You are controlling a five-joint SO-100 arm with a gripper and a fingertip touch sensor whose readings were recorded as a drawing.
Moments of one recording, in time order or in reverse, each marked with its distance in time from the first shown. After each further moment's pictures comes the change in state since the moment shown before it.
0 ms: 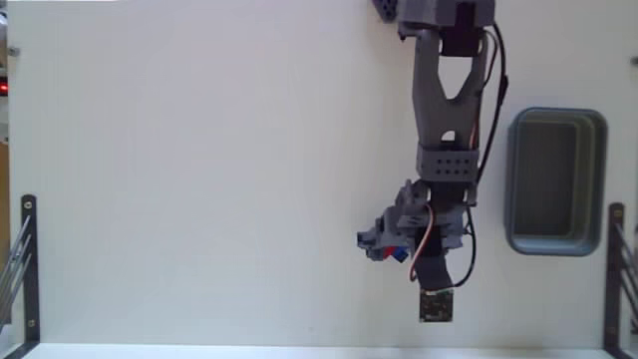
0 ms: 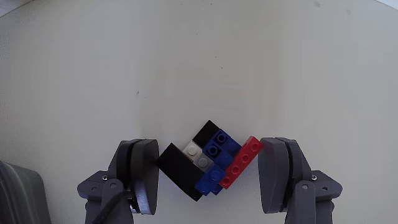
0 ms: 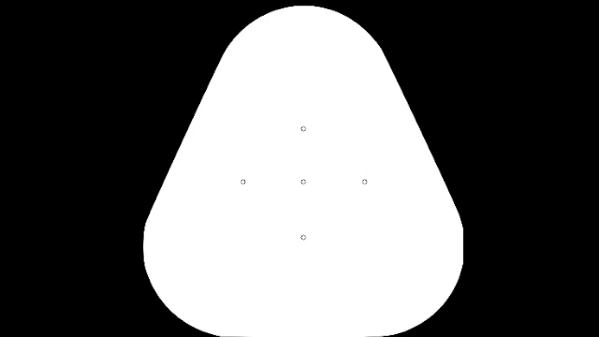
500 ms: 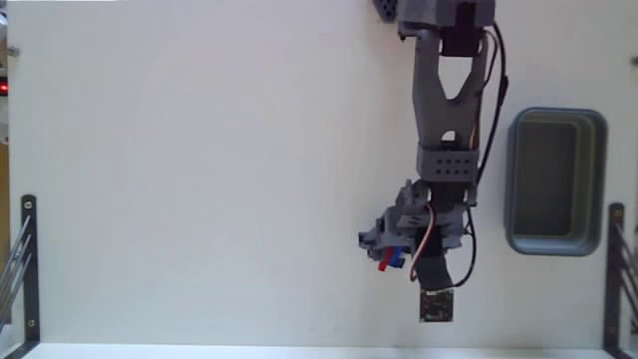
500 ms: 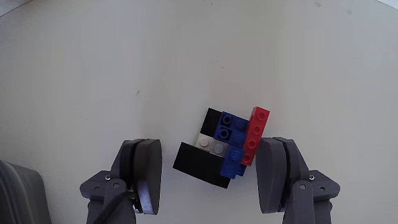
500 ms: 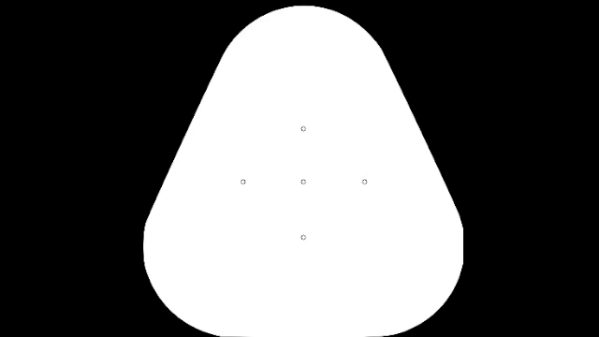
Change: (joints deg) arm 0.0 0.0 0.0 0.0 0.0
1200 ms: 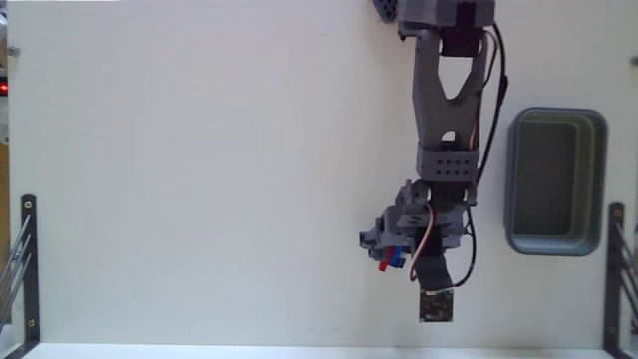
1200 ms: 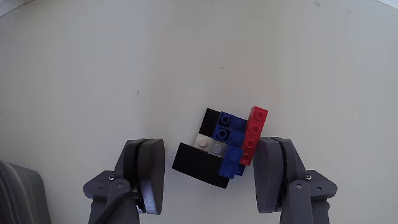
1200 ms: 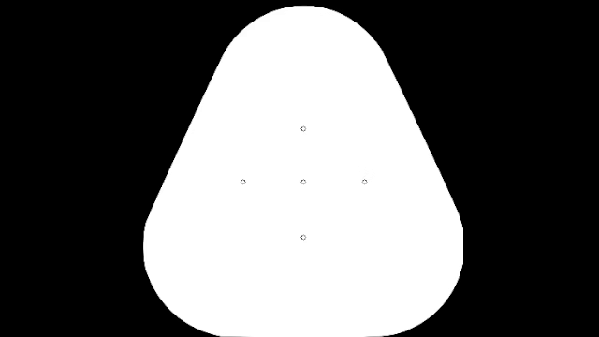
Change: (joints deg) arm 0.0 0.0 0.0 0.0 0.0
